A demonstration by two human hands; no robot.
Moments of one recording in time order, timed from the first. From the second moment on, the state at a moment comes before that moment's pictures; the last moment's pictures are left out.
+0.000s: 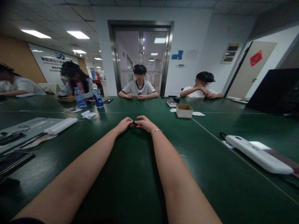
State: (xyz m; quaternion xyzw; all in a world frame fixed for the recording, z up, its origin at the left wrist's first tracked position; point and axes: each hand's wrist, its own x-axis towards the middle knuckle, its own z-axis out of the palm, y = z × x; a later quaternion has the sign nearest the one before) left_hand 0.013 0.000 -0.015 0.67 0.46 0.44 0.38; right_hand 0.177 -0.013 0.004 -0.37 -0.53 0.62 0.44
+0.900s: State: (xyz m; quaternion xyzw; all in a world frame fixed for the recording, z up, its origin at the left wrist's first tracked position) left_hand 0.017 -0.015 0.000 0.63 0.47 0.46 0.40; right_hand 0.178 -0.017 0.010 -0.38 -0.55 0.64 0.38
